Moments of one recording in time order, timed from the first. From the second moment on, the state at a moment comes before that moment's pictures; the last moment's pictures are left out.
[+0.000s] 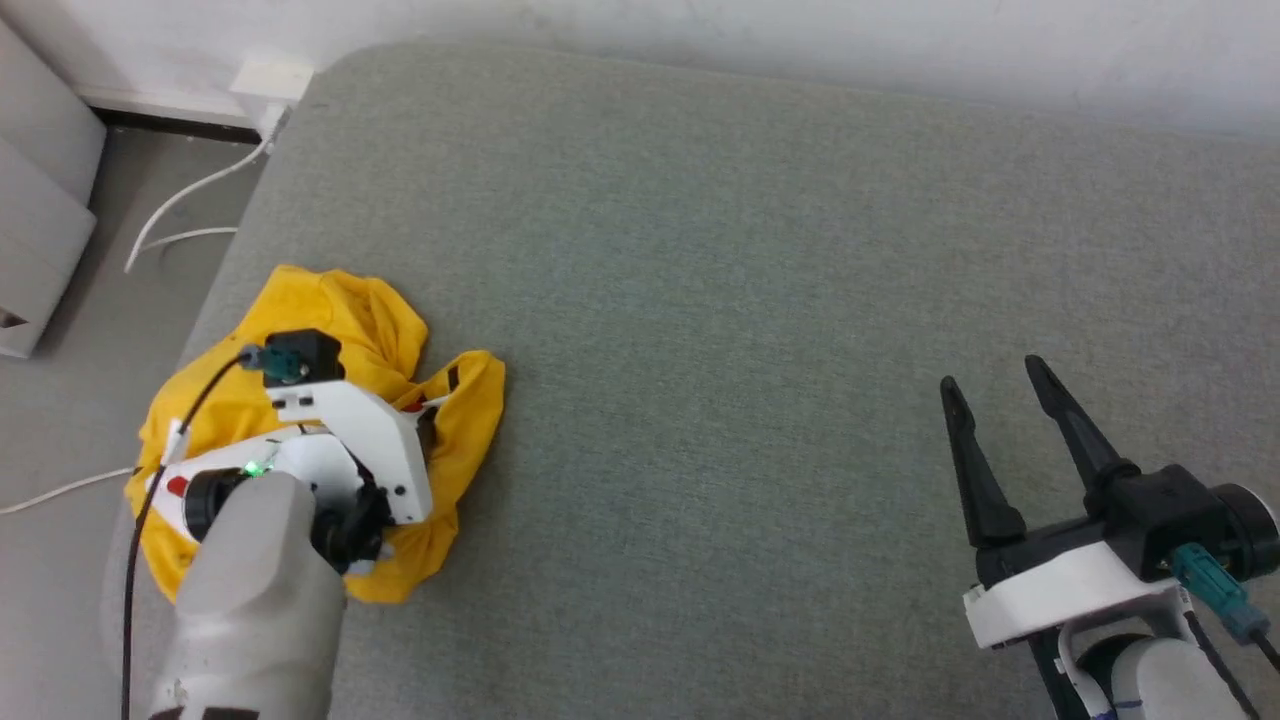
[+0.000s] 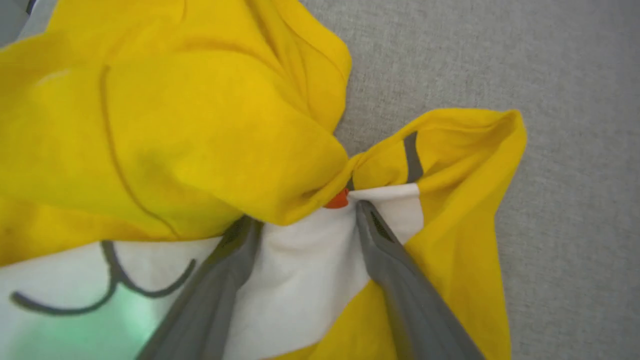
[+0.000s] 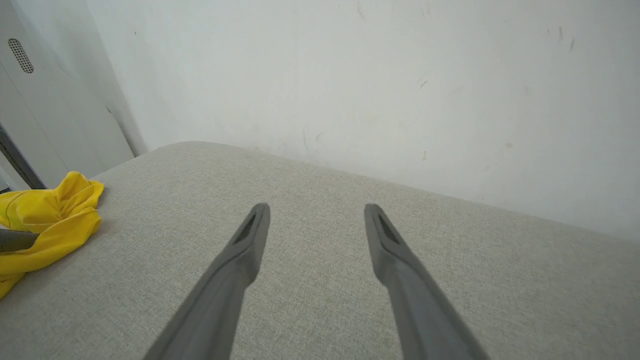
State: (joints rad) left arm -0.61 0.18 -0.10 0.88 -0.36 -0.07 0.30; right arm -0.04 -0.08 0.06 -0.07 0.05 0.13 -0.13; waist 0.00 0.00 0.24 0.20
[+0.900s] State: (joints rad) left arm -0.79 0.32 -0.18 1.00 -0.38 -0.02 0.11; right arm -0.01 -0.05 0.02 -0.02 0.06 0.13 -0.20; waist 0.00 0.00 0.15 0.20
